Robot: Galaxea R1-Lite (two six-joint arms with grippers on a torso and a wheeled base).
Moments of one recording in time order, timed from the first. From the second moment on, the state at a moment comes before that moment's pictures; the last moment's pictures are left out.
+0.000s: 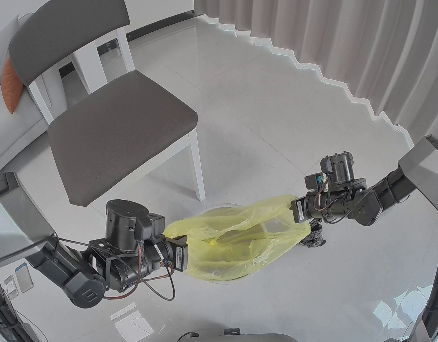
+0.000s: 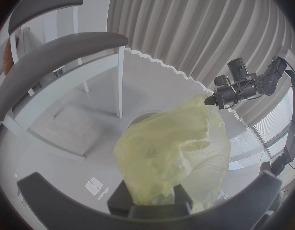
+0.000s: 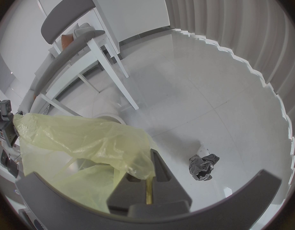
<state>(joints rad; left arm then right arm) -0.59 1.91 -0.53 -0.87 0.07 -0.16 0.34 2.16 -1.09 -0.43 0.14 0.01</state>
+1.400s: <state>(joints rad) -0.64 2.08 -0.40 -1.18 0.15 -0.19 0.30 2.21 -0.95 -0.54 0.15 -0.07</state>
